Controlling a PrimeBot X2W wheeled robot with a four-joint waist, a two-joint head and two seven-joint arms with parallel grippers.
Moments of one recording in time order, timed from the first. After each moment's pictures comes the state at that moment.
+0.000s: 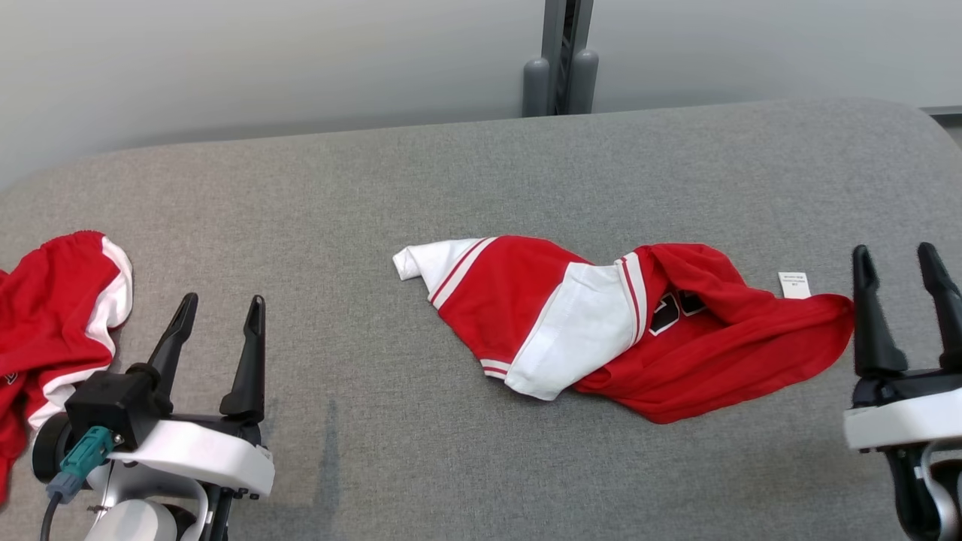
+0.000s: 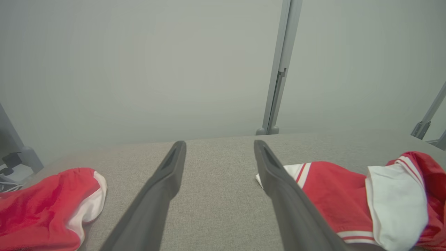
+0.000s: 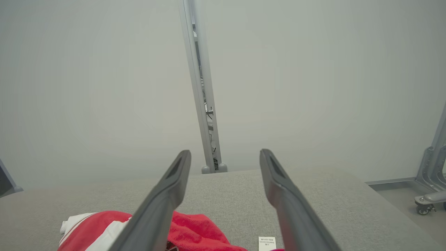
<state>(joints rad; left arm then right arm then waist) -0.12 0.42 -0.34 -0.04 -0.56 0.25 -0.14 -0.15 -0.19 -0.06 0.08 0.36 0.13 -0.19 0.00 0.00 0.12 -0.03</state>
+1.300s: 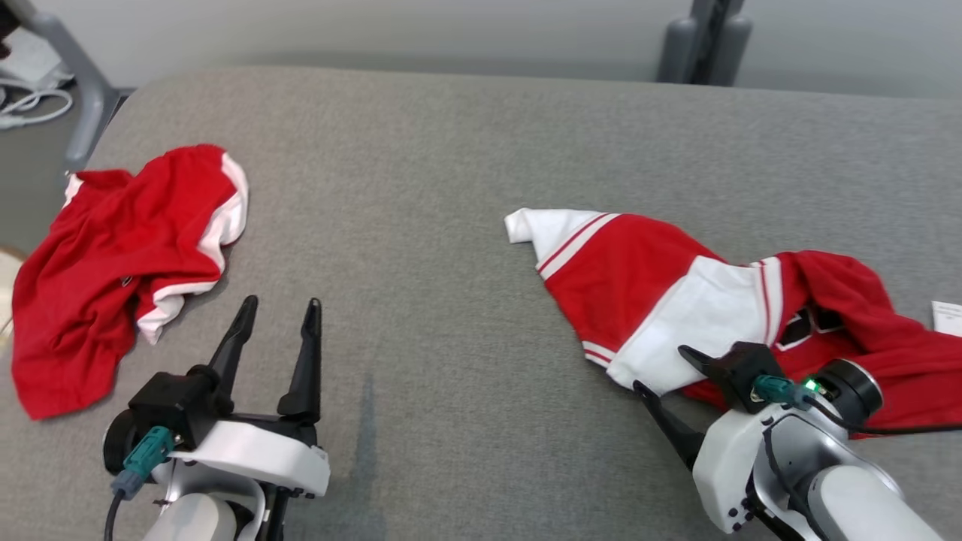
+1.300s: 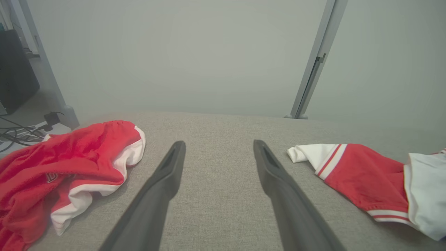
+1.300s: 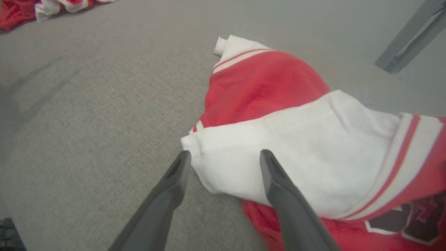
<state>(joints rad) -0.15 0.34 -0.41 0.02 -0.56 0.24 -0.19 -0.24 -0.31 0.45 0.08 0.23 0.13 0.30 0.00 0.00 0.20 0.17</state>
